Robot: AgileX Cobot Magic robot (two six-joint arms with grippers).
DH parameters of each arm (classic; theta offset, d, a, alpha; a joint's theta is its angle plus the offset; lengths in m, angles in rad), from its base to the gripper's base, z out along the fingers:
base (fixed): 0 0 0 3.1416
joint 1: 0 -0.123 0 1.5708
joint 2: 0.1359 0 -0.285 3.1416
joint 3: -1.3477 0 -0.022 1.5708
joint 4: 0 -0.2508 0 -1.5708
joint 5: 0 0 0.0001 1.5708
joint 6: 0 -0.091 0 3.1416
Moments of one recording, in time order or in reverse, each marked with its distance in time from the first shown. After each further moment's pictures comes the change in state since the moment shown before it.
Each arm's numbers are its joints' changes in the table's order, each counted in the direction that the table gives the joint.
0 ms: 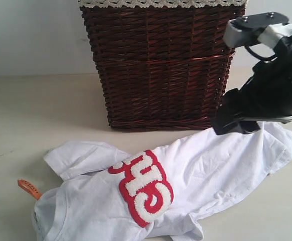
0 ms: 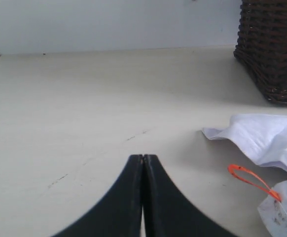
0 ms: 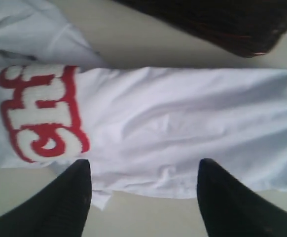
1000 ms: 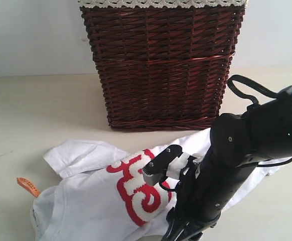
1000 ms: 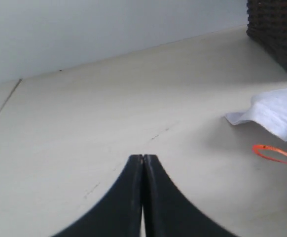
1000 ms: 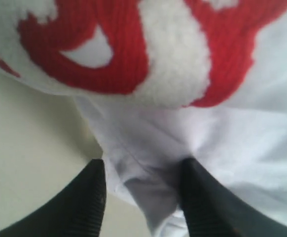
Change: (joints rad) left arm 0.000 0.000 0.000 -0.111 0.000 -0.110; right arm -0.271 0.530 -0.171 -0.197 0.281 0.305
